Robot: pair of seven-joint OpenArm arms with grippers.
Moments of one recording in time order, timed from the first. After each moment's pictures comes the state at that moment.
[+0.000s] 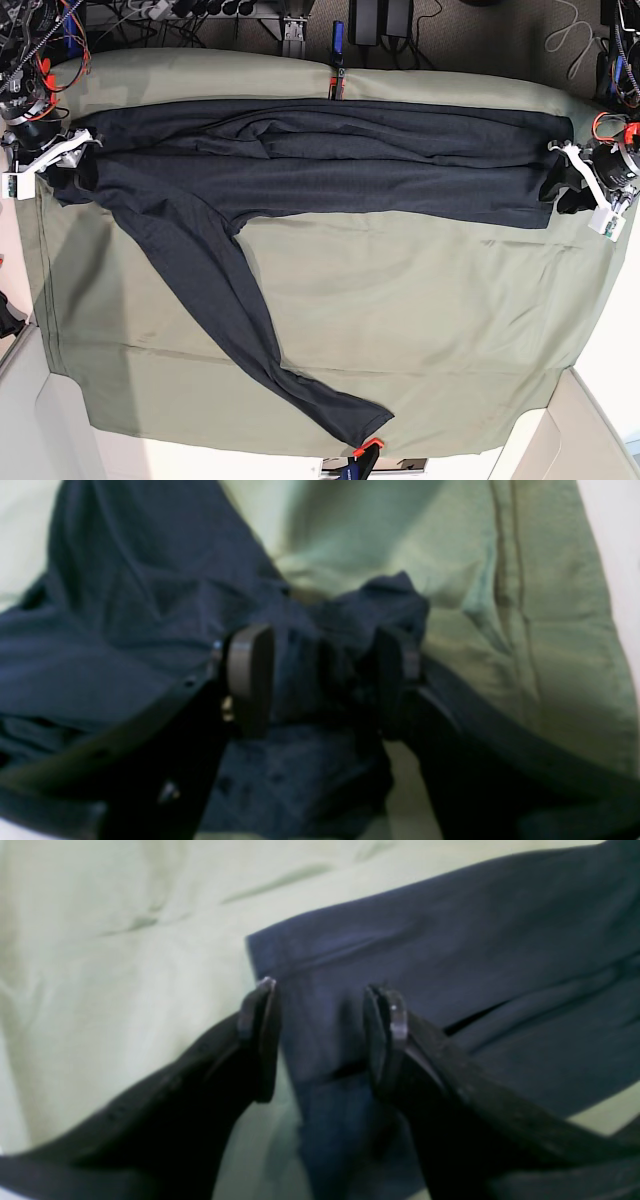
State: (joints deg) left arm 16.1 -40.1 -20.9 83.1 -38.3 -38.6 34.4; right arm -14.8 14.8 27.0 96.9 32.1 26.3 -46.0
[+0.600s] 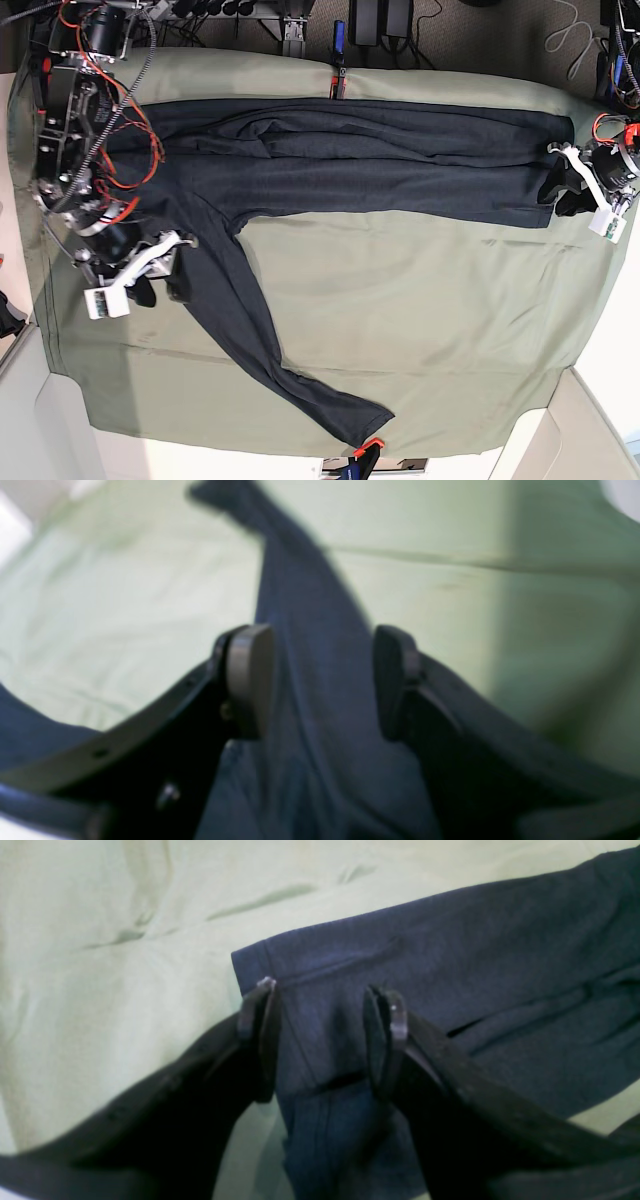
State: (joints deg) left arm 16.0 -40.1 -20.9 83.1 -38.9 -38.6 34.4; right arm 6.2 6.2 5.8 94.2 19.7 21.9 -44.3
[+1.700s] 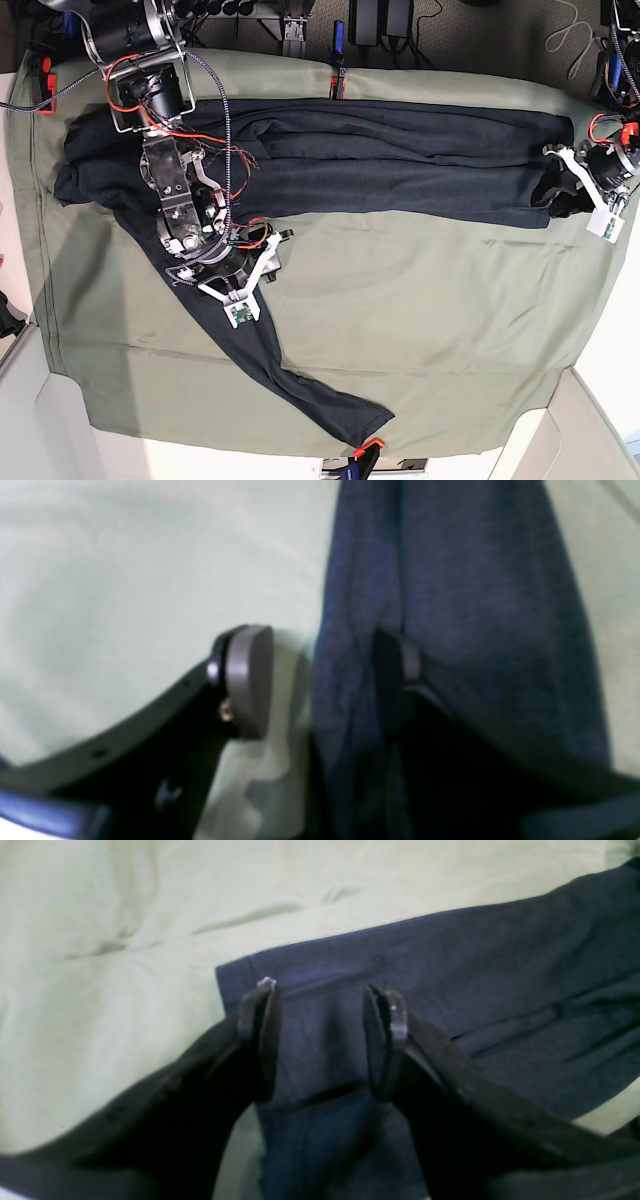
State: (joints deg) left arm 15.7 -38.6 -20.9 83.1 -41.3 -38.6 34.6; right arm 19.6 0.1 -14.7 62.9 0.2 9.4 -37.3
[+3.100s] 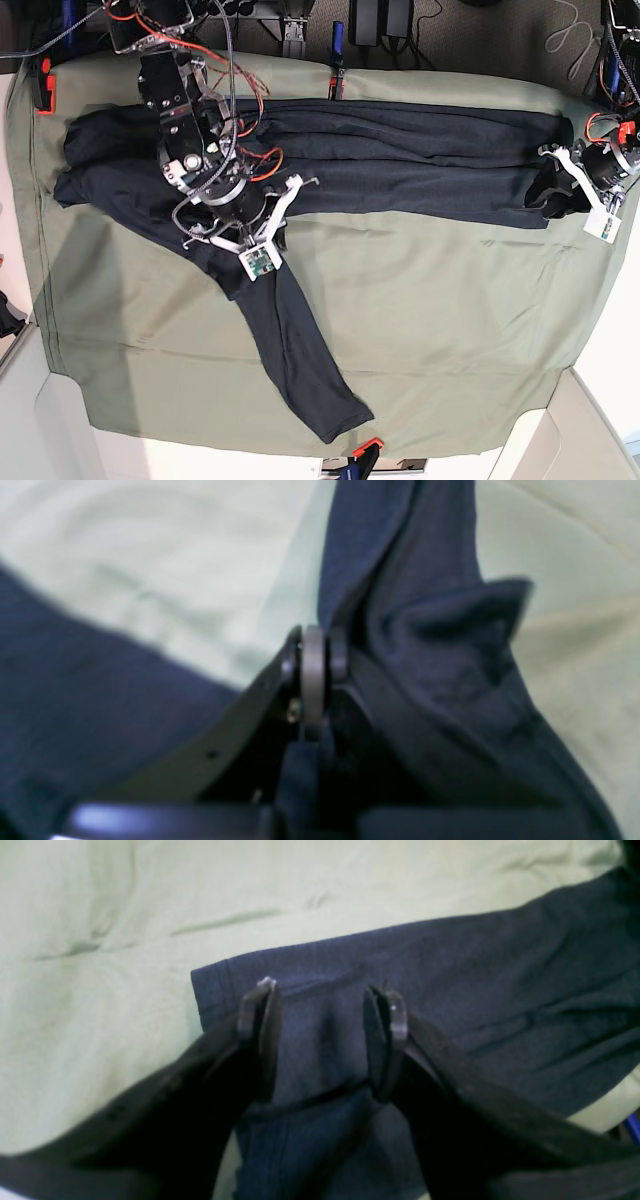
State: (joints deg) left arm 15.7 -37.7 -20.9 83.9 -43.8 -38.6 35.2; right arm 2.0 2.4 -20.6 94.1 1.6 8.9 -43.4
